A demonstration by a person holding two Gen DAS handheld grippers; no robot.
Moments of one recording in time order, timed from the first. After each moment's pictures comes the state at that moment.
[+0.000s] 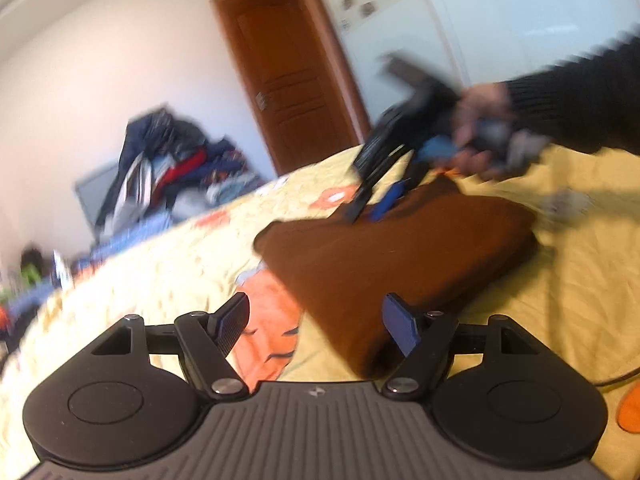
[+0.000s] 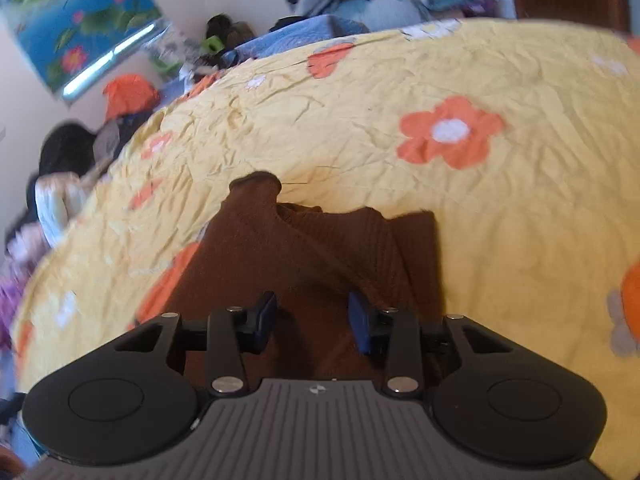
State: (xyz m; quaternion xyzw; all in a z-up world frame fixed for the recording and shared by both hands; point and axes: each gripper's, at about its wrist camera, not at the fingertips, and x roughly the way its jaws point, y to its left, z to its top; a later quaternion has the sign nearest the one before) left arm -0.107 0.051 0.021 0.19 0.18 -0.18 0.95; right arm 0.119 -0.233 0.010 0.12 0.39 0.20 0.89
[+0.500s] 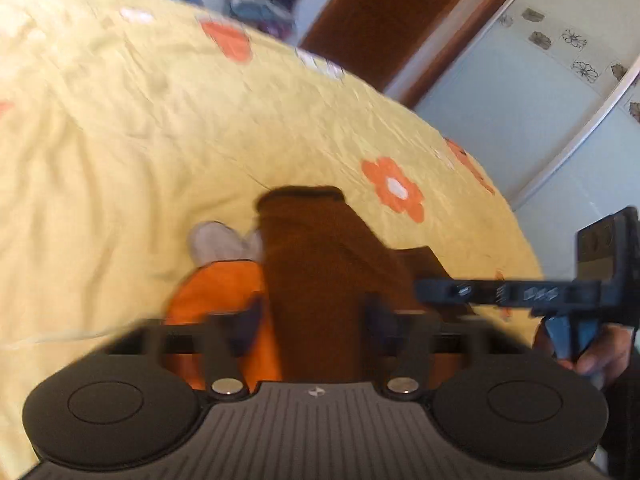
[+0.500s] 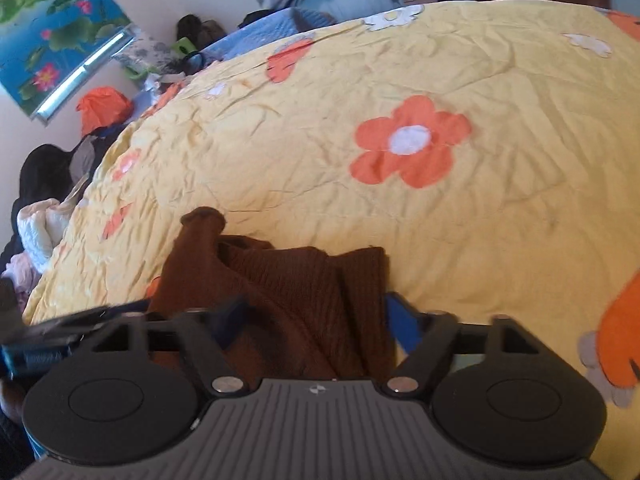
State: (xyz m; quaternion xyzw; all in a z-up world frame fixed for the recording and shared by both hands) left arm 0.170 0.082 -0.014 -0.20 0.43 -0.22 0.85; right arm 0.163 -0.247 0.006 0.12 0.41 0.18 0.89
